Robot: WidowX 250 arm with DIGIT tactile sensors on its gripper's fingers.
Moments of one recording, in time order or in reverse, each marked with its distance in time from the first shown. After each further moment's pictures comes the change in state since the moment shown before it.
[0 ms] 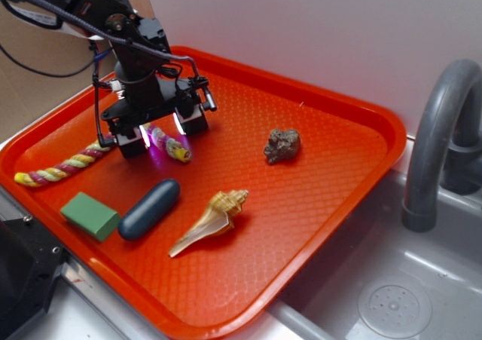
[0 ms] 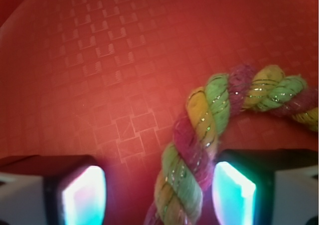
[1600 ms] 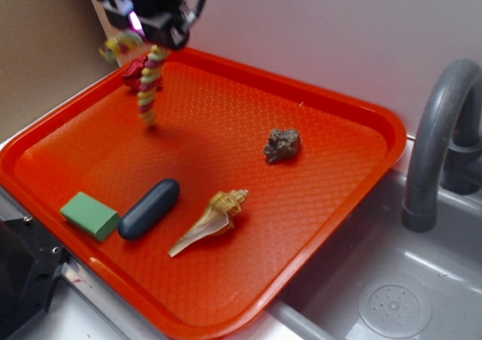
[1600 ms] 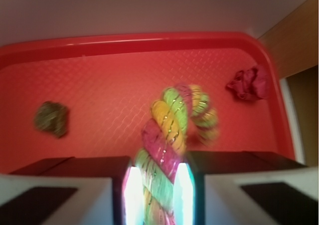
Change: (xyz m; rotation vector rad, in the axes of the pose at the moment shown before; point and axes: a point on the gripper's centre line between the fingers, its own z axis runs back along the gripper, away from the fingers) arm -0.002 -0.032 0.165 -0.029 0.007 -0.988
